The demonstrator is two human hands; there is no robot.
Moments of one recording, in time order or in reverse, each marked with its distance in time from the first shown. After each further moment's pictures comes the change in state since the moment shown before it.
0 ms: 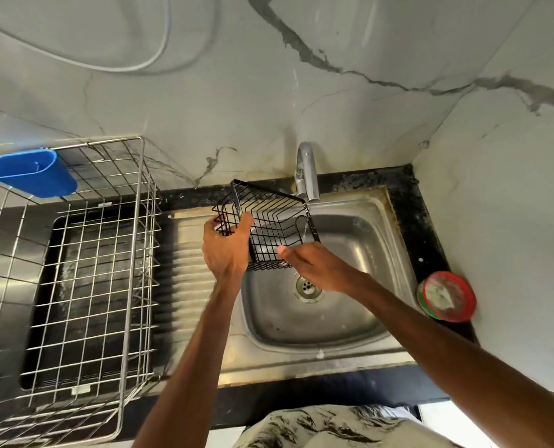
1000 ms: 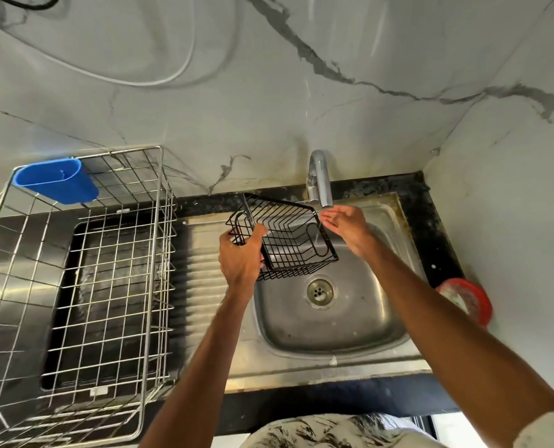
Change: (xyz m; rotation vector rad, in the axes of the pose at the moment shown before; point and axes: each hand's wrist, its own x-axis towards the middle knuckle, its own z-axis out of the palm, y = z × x) left_hand 0.003 -0.011 -0.009 -0.142 -0.141 -0.145; right_hand 0.063 0.057 -0.042 0.830 0.403 0.511
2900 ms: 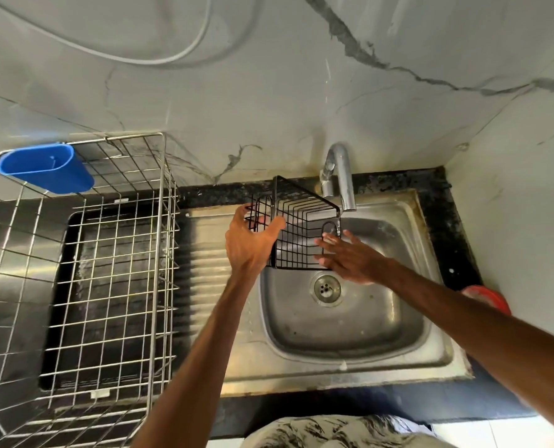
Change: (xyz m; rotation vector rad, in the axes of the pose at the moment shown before) left_hand 0.052 0.007 0.004 0.372 -0.052 0.262; right_hand 0.009 0.063 -0.010 -1.676 -0.636 -0.510
